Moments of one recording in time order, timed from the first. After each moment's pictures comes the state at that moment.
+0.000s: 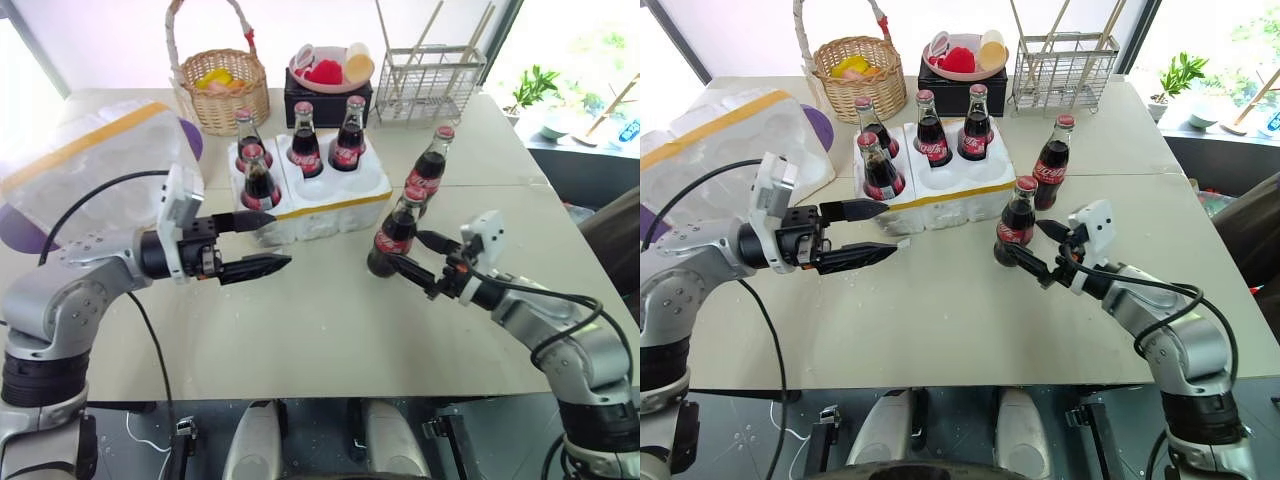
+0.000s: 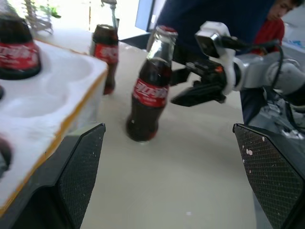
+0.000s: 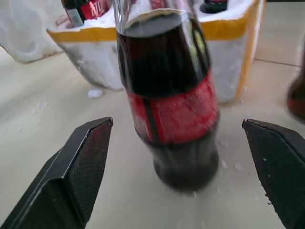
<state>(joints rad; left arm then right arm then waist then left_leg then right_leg) -0.40 0.73 0.18 -0.37 -0.84 0.84 -0.98 -0.18 -0.59 -0.11 -0.34 0.68 0.61 0.54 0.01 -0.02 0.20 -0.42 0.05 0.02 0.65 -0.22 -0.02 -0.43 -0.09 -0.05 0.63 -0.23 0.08</state>
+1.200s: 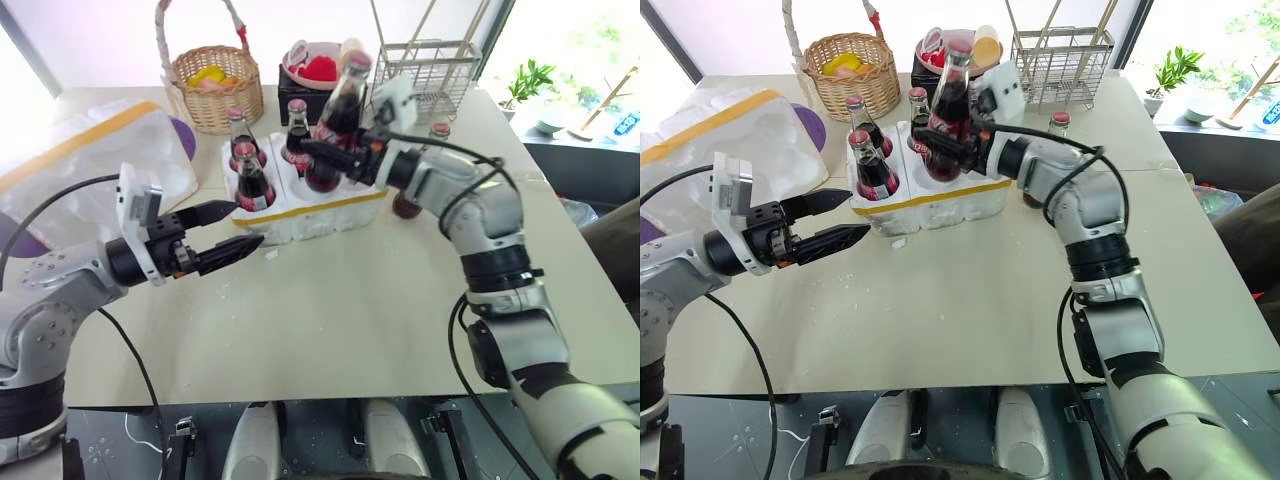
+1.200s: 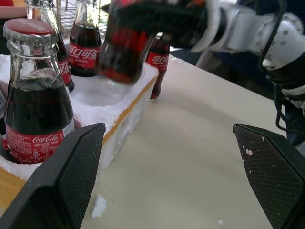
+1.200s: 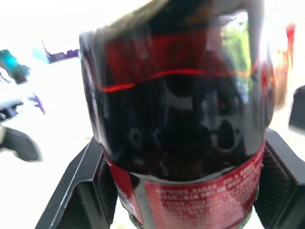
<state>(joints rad) -0.28 0.75 0.34 -0.43 -0.93 0.82 -0.79 -0.99 -0.30 0.08 0.32 0.51 0.55 0.65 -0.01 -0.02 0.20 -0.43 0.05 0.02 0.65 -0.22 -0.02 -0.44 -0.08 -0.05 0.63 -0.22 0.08</state>
